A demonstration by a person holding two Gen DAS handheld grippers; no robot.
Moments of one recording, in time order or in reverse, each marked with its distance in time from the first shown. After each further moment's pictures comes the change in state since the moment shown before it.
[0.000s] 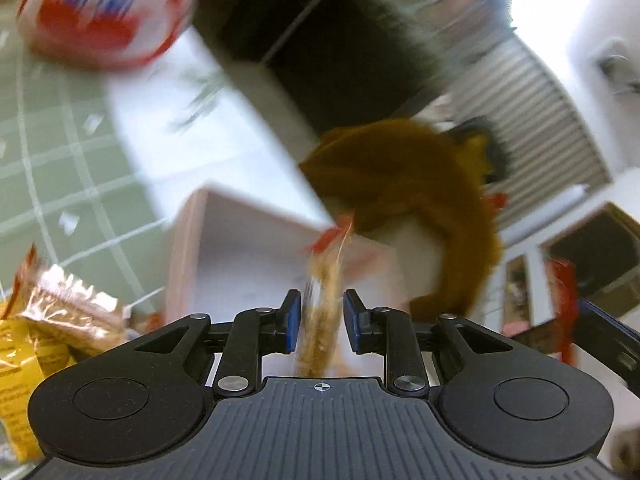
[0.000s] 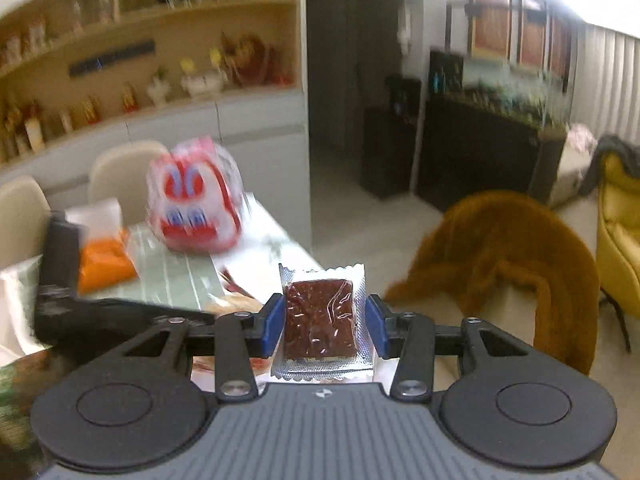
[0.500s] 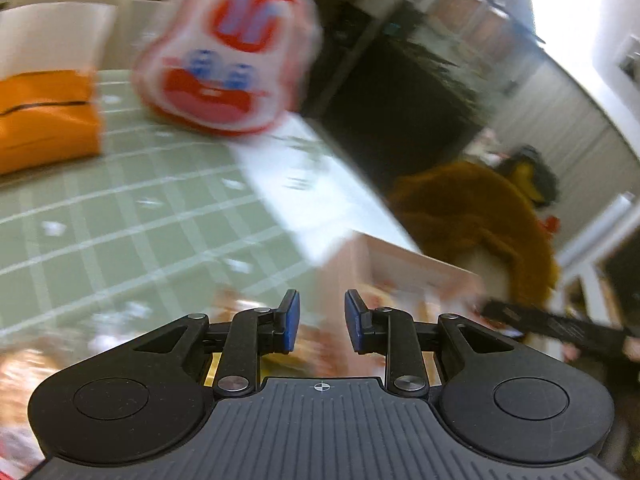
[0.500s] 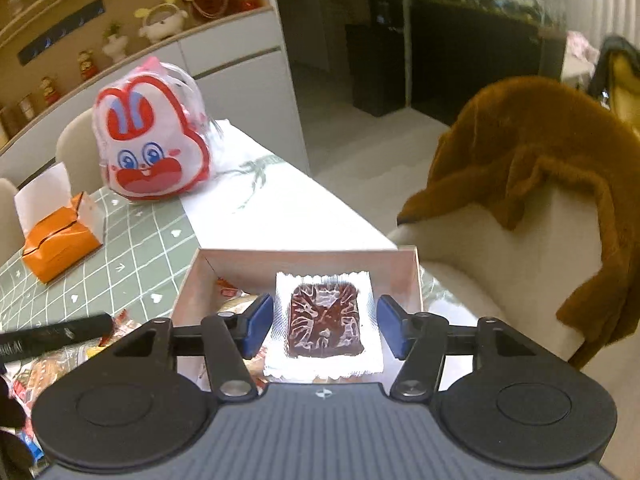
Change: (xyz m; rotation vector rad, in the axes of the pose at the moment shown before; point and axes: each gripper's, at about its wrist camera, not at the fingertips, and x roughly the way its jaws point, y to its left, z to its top) left arm -0.086 0.057 -0.010 0.065 -0.173 0.206; right arm 0.120 0.004 -0.036 0.177 0.176 0.052
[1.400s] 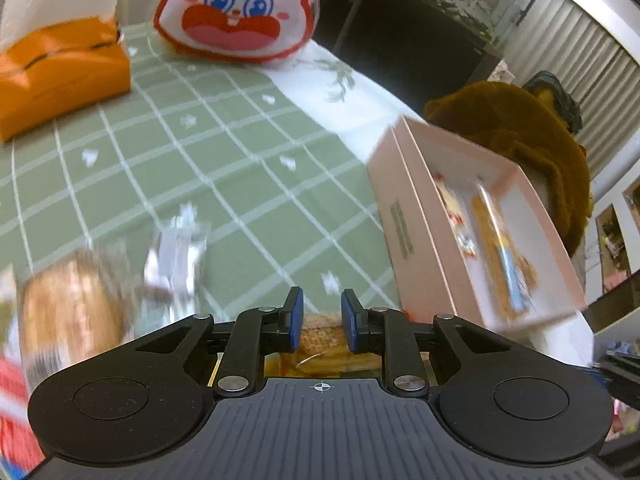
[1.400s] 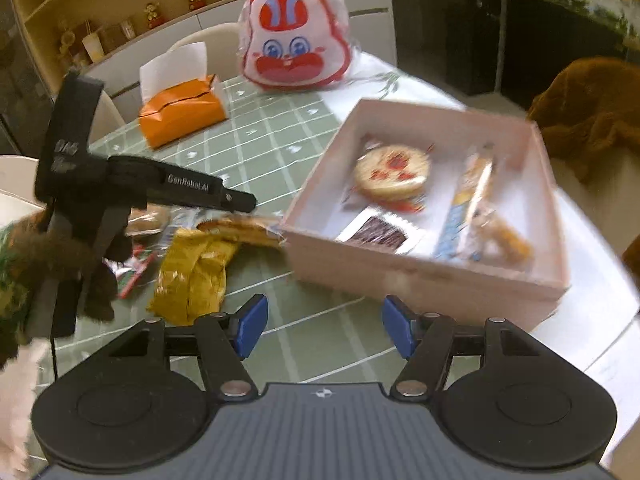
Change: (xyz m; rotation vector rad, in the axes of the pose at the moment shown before) left arm -0.012 0.015 -0.065 0.149 0.148 0.071; right arm -0.058 0.066 -0.135 -0.172 0.101 0.229
